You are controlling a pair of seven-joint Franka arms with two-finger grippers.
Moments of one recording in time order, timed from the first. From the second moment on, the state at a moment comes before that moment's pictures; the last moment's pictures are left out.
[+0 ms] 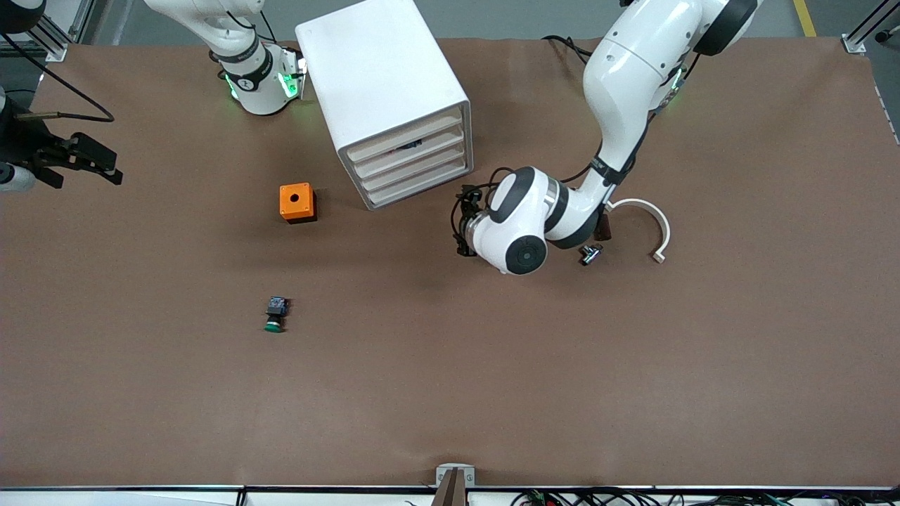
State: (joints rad) left arm -0.56 0.79 -0.17 -1.44 -0.57 1.89 -2.08; right arm -0.04 -0.12 -0.02 -1.77 0.02 1.64 -0.10
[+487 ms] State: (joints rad) left arm -0.62 0.83 -0.17 -1.44 -0.67 1.90 -2.30; right arm -0.06 -0.12 -0.02 -1.77 0.02 1.64 -0.10
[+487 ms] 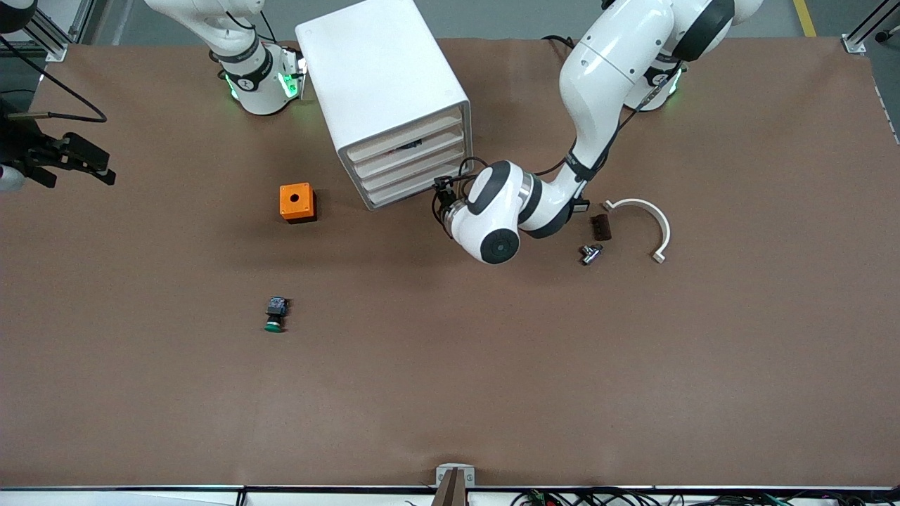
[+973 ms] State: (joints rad) left arm -0.66 0.83 -0.17 -1.44 -0.79 1.87 -2.34; right arm -0.06 -0.03 -0.02 -1.76 0.02 1.69 -0.10
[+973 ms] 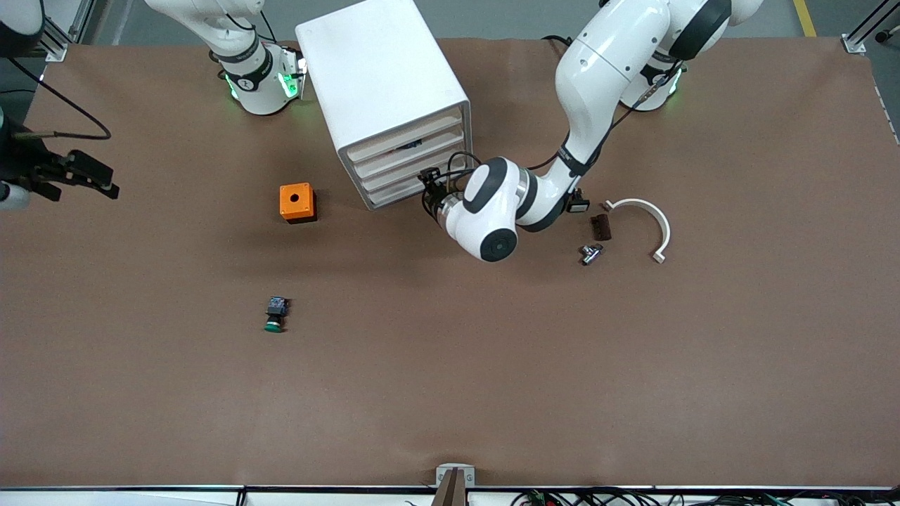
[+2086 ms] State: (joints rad) left arm -0.70 0.86 -0.17 -1.43 -0.81 1.84 -2.37; right arm 0.10 0.30 0.00 -2.04 0.02 2.40 0.26
